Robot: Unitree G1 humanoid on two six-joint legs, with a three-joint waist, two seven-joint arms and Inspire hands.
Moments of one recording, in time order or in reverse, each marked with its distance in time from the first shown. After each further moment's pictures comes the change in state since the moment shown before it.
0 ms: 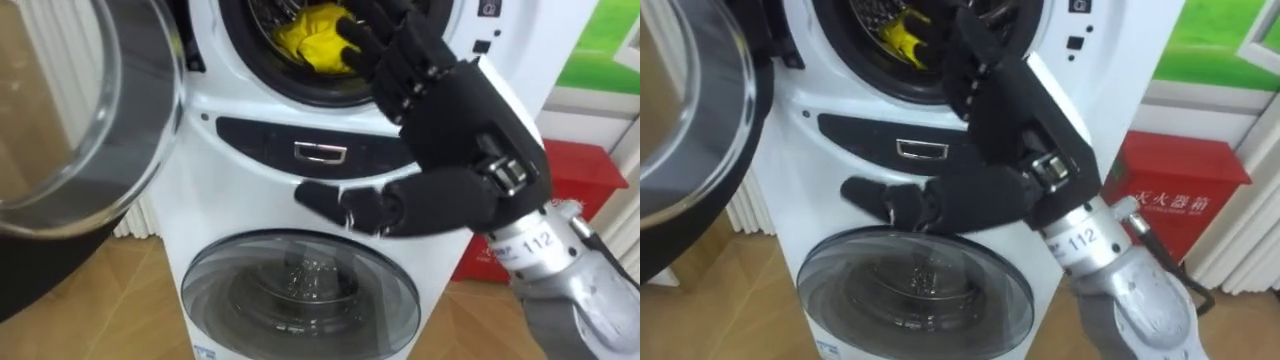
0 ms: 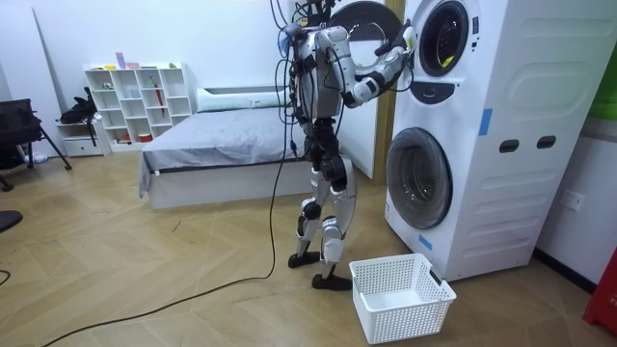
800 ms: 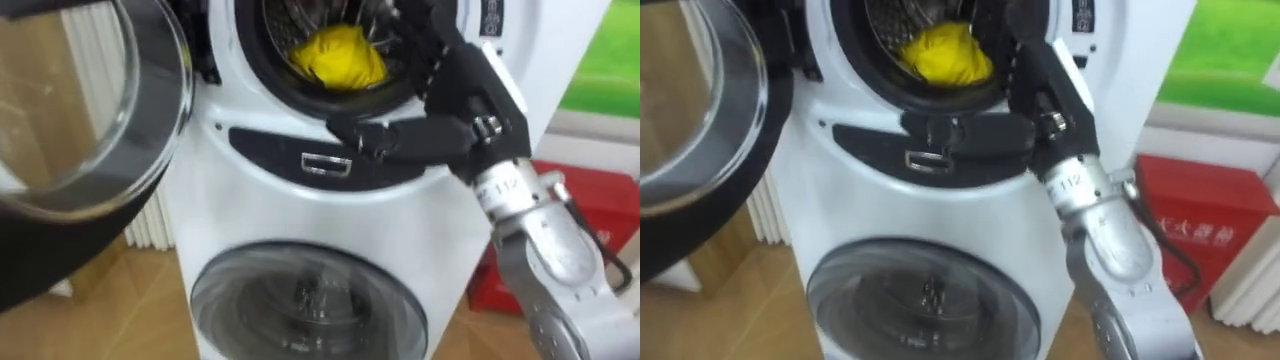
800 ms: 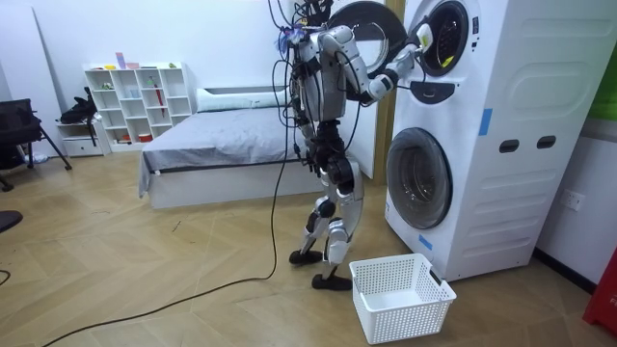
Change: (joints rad) left arm 0.039 0.013 -0.002 0.000 0.029 0.101 -0.013; right arm -0.125 -0.002 0.023 0.270 -0.068 0.002 -0.190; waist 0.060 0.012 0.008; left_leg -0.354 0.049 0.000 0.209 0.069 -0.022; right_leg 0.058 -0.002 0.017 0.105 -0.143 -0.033
